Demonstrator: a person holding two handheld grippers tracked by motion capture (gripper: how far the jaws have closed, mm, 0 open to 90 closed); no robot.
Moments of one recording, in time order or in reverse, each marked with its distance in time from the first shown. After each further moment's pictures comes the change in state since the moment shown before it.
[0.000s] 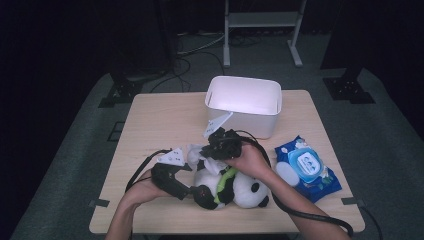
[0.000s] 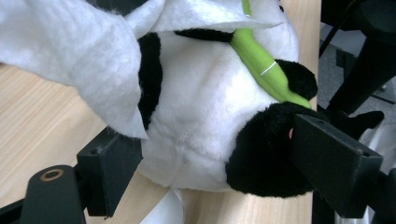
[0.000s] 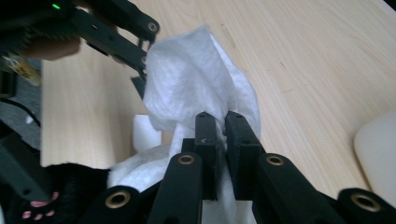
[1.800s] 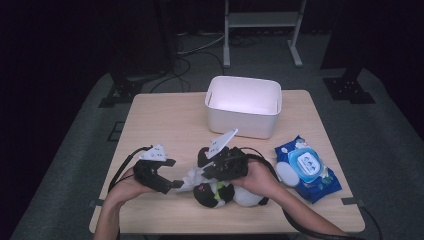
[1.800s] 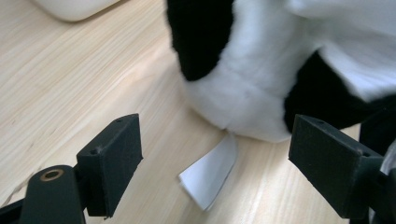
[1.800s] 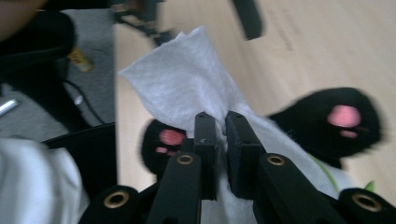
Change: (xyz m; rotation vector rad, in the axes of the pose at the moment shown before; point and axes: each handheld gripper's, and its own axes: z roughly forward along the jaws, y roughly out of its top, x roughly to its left) left arm 0.027 -0.030 -0.032 0.032 0.123 -0.069; right arm 0.045 -0.020 -0.017 0.020 0.141 -0.027
